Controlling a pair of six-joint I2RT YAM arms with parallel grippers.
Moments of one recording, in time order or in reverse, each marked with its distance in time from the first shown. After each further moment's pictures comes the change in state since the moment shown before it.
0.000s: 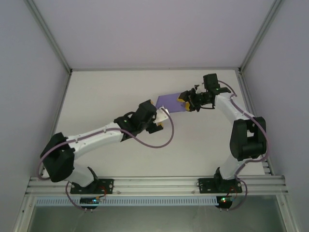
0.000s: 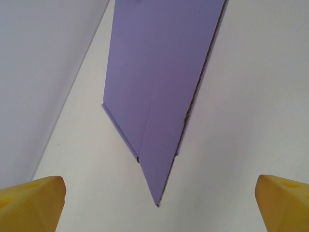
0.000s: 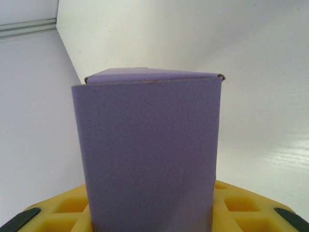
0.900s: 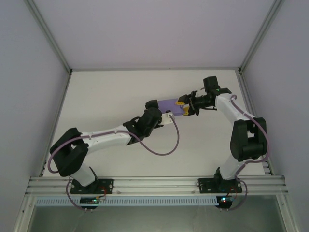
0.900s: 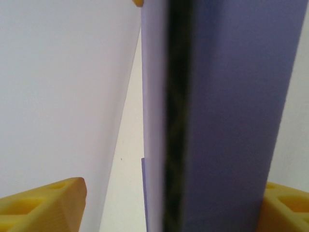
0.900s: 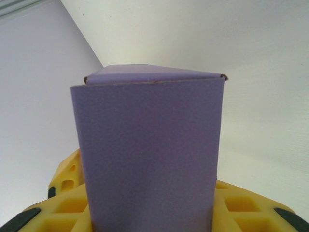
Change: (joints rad) left arm -0.040 0.088 -0.070 0.303 -0.196 0.299; right arm 0.001 -0.004 -0.010 -0.124 -0.182 0.046
